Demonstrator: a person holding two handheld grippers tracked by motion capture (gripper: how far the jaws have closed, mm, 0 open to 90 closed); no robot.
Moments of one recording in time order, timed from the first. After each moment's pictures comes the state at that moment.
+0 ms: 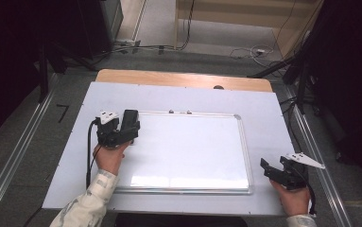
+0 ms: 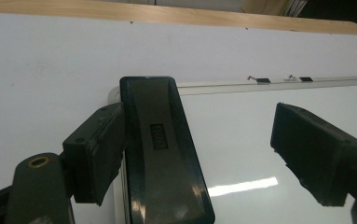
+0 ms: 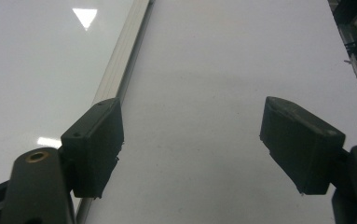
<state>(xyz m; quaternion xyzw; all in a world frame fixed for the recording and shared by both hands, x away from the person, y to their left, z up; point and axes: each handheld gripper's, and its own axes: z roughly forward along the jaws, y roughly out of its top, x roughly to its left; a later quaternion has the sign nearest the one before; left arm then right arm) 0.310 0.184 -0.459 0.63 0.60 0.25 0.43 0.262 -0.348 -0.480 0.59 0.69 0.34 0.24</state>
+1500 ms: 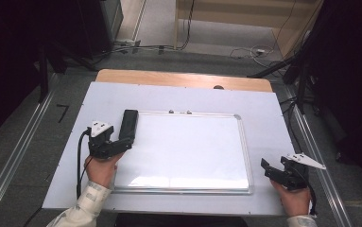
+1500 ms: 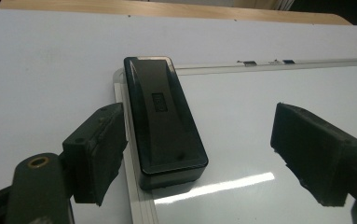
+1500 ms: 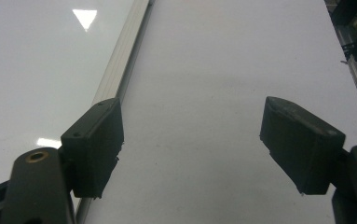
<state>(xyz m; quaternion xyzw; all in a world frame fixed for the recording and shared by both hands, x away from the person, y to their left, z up) 0.274 0.194 -0.457 0.64 0.58 0.25 0.44 0.260 -0.349 -0.479 0.59 0.69 0.34 0.25</state>
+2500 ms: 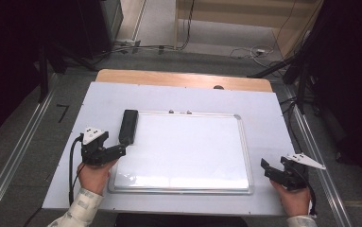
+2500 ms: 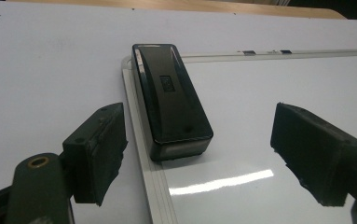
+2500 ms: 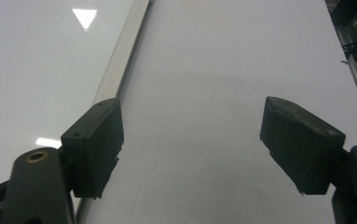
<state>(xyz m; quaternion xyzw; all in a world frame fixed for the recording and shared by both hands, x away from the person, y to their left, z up) 0.254 0.206 -0.459 0.64 0.58 0.25 0.44 0.260 -0.348 -0.479 0.59 0.69 0.34 0.24</state>
